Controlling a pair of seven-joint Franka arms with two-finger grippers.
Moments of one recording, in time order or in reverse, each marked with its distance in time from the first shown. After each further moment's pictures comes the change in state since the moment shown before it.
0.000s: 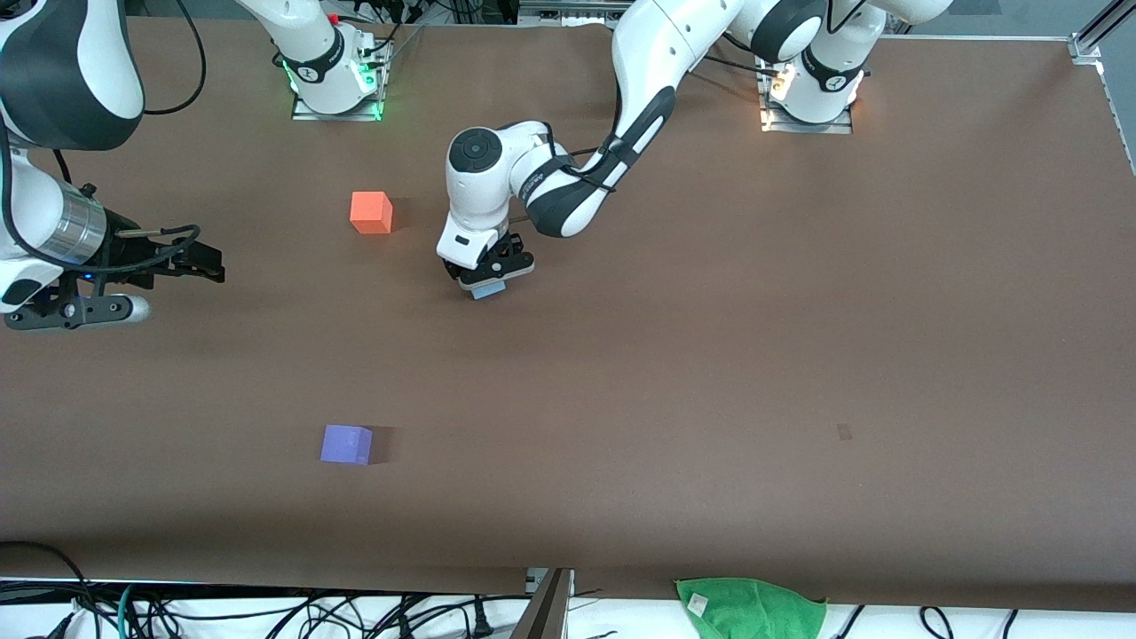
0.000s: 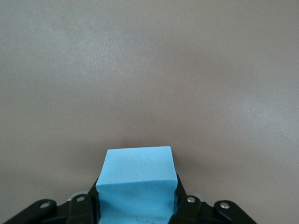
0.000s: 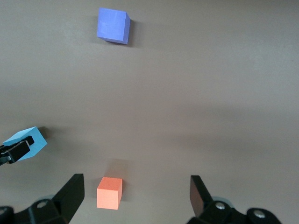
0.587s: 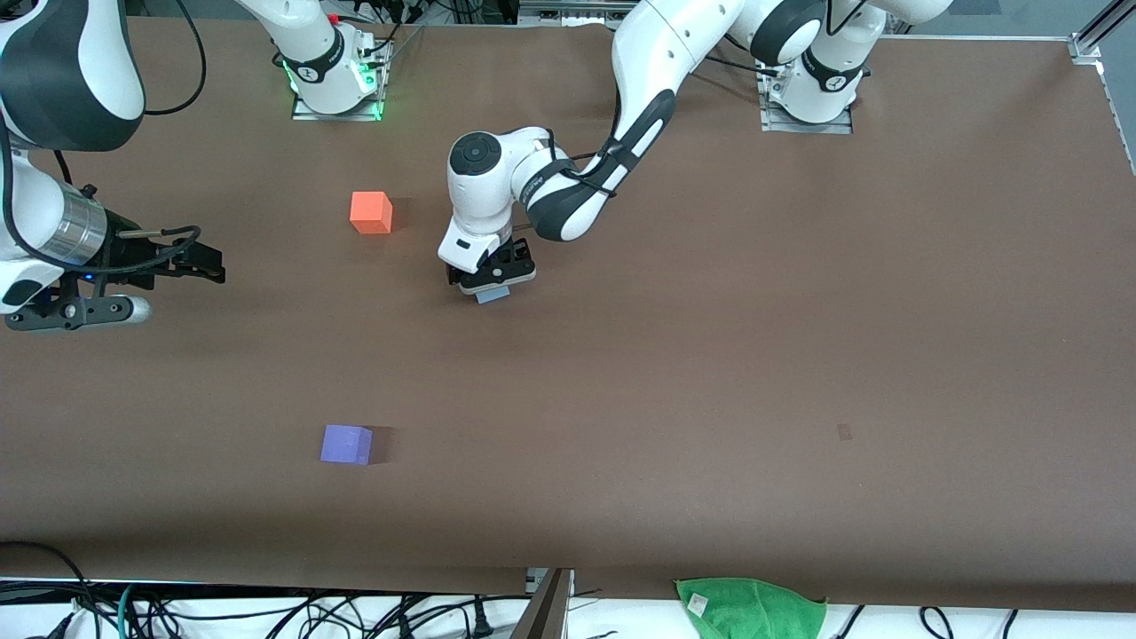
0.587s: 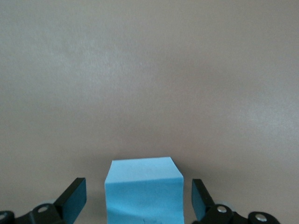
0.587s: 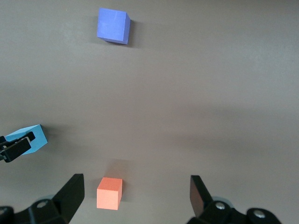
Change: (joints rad) left arm 0.001 0.007 0.002 0.001 0.083 0.000 0.018; right arm 0.000 0.001 0.000 0.000 0.000 0.001 0.000
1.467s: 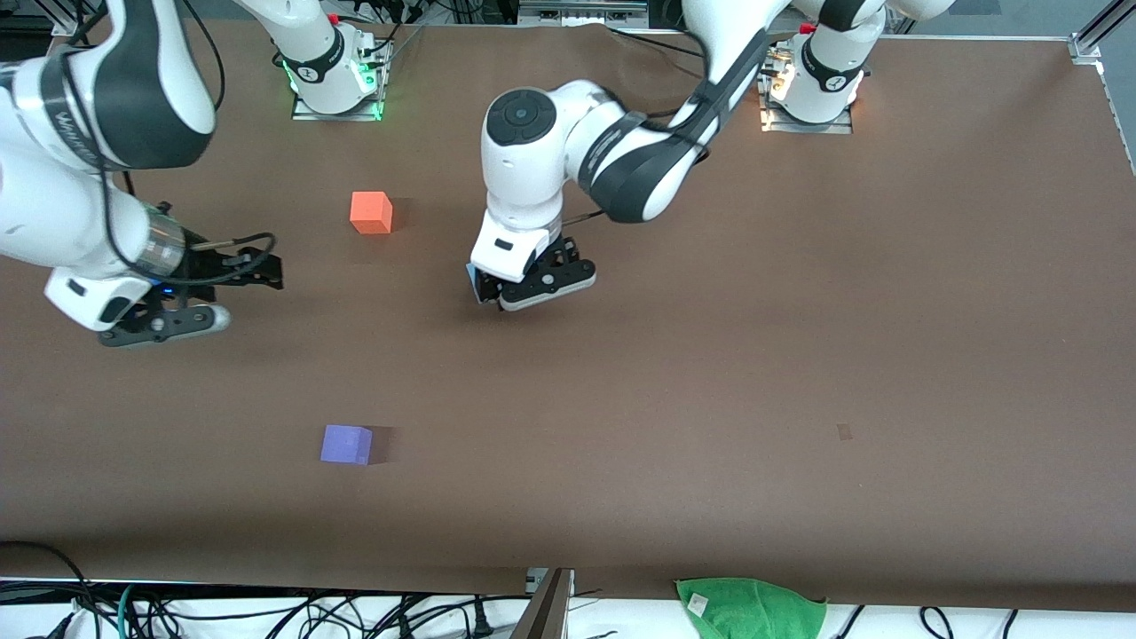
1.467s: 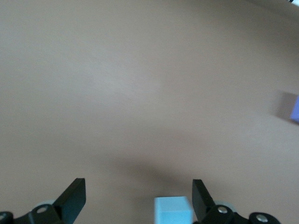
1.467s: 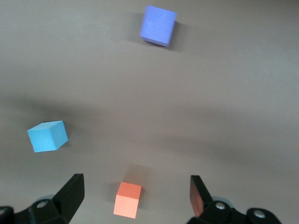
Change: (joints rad) left arm 0.180 -0.301 -0.006 0.006 0.007 -0.346 0.186; right arm 0.115 0.058 0.010 0.000 0.032 0.049 0.001
